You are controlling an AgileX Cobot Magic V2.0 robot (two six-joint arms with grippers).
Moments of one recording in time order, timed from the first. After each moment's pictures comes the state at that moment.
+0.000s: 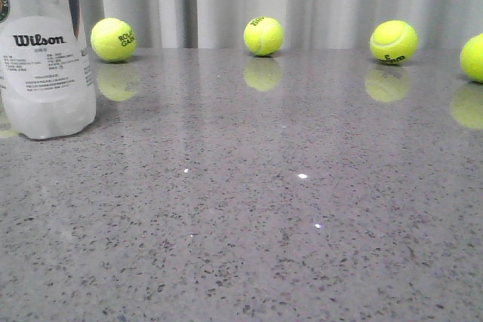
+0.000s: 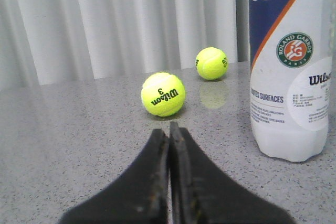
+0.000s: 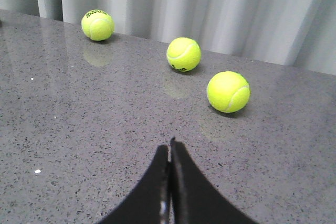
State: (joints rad) left arm -0.08 0.00 0.00 0.03 0.03 0.09; right arm 0.05 0.33 -0.37 0.11 0.27 -0.21
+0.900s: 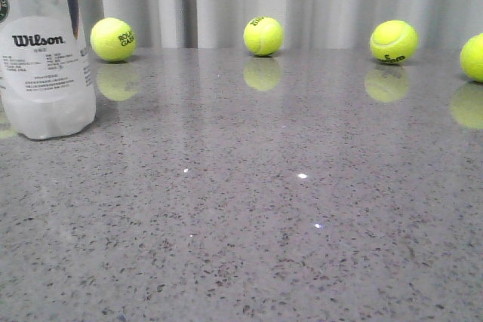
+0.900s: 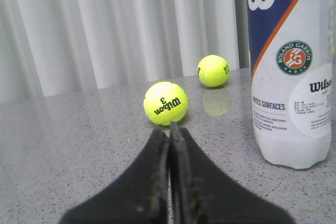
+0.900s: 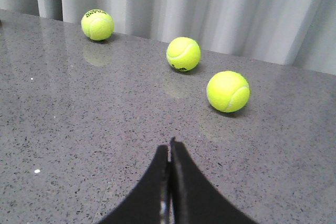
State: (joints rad) left arm -0.08 0.00 0.00 0.09 0.01 0.06; right arm 0.05 0.33 -0.37 0.11 0.27 -0.21
